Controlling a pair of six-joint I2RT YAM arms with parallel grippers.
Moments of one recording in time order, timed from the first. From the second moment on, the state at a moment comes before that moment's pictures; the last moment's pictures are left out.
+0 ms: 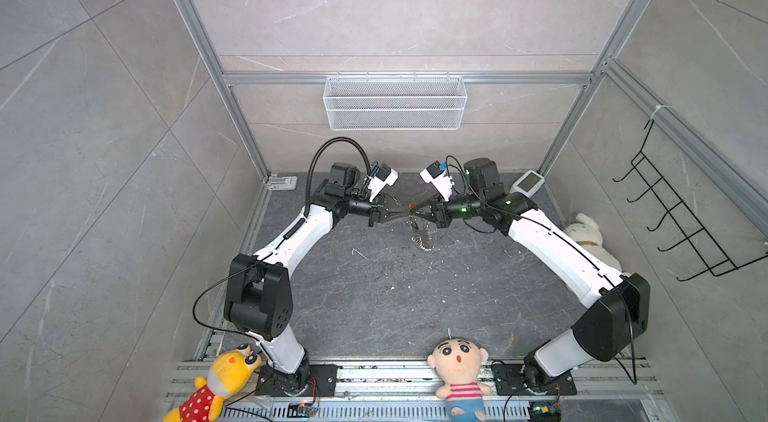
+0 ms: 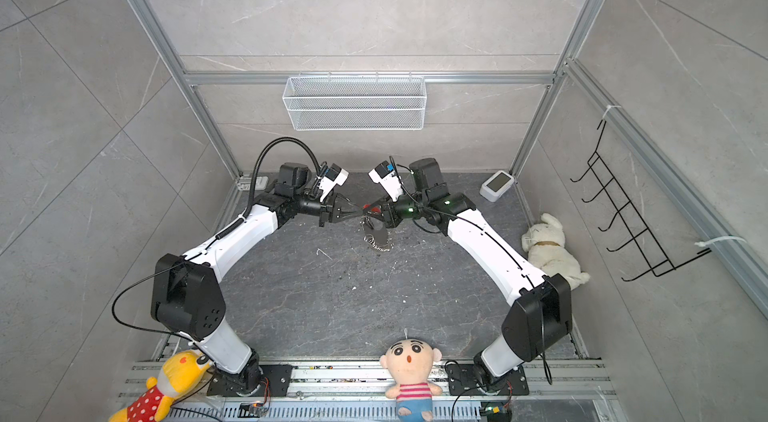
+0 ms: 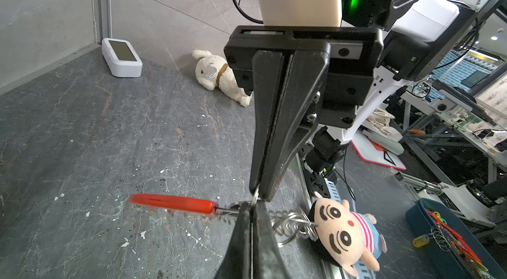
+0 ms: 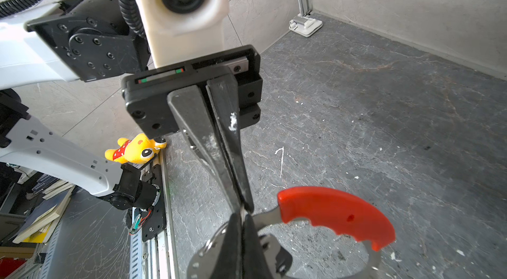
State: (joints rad) left arm -0.37 1.69 1.40 -0.33 1.30 0.24; right arm 0.48 1.57 1.47 -0.49 -0.76 0.01
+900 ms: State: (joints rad) left arm -0.36 1.68 1.33 -0.23 1.29 0.18; right arm 0.51 1.58 1.49 -0.51 -0.68 0.03
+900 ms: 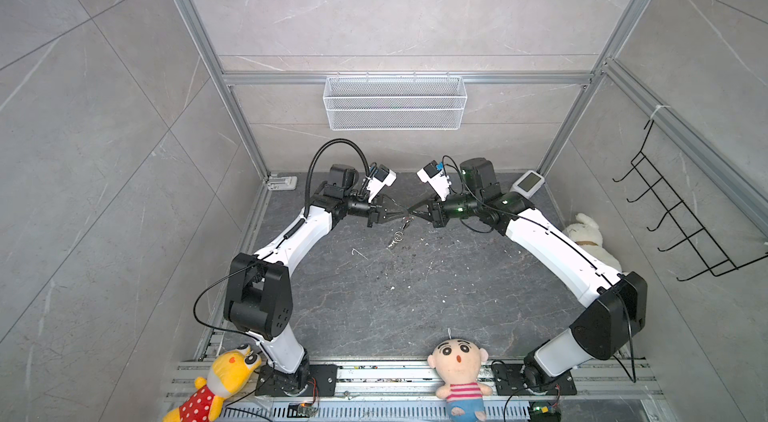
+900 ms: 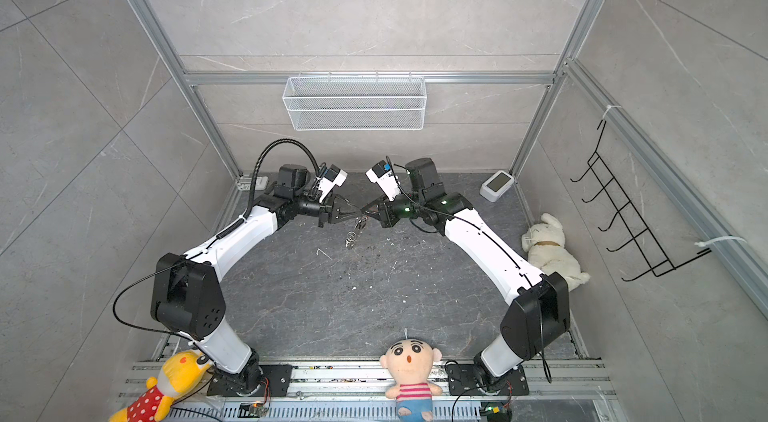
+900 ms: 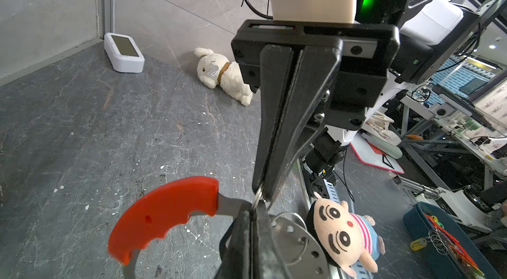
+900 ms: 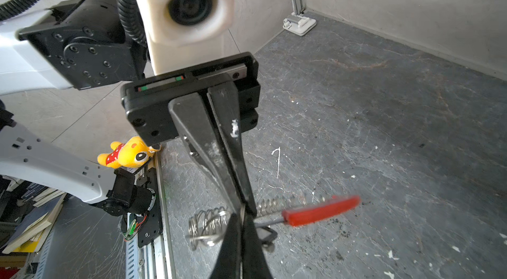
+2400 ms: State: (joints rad) left arm -0.43 1.66 1.06 0.87 1.03 -0.51; right arm 0.53 1.40 1.29 -0.36 -0.29 0.02
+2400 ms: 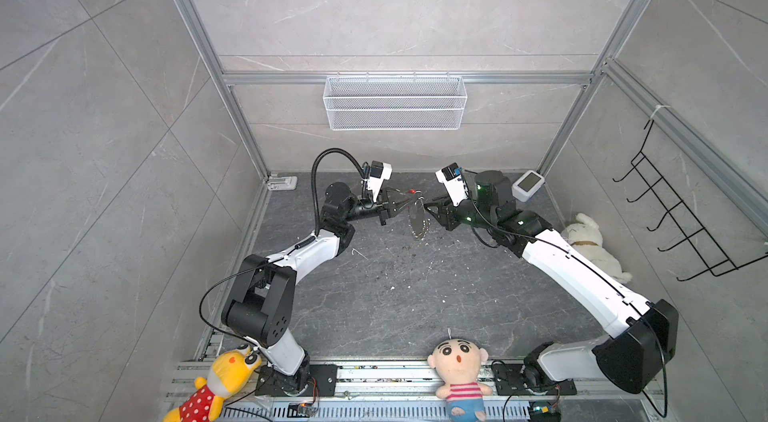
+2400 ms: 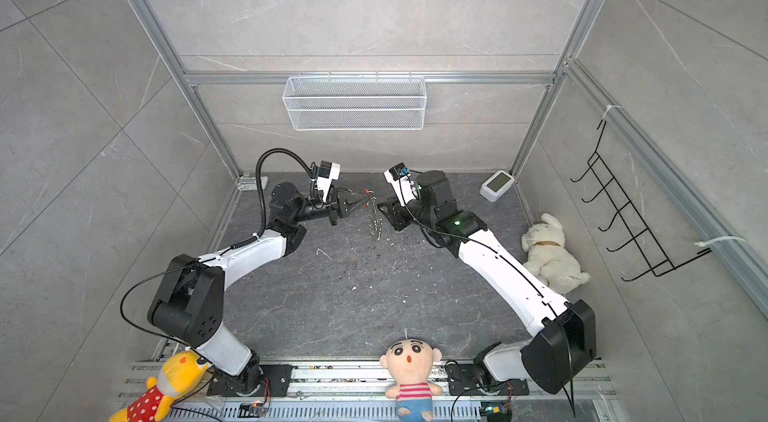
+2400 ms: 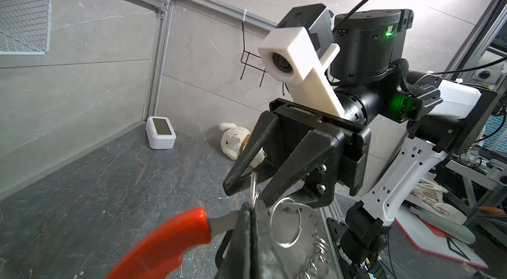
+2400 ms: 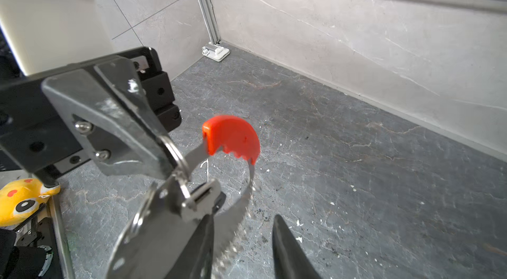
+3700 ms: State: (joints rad) left arm -0.43 1.69 1.06 0.91 1.01 -0.56; right arm 0.60 1.44 1.35 -0.35 -0.26 0.01
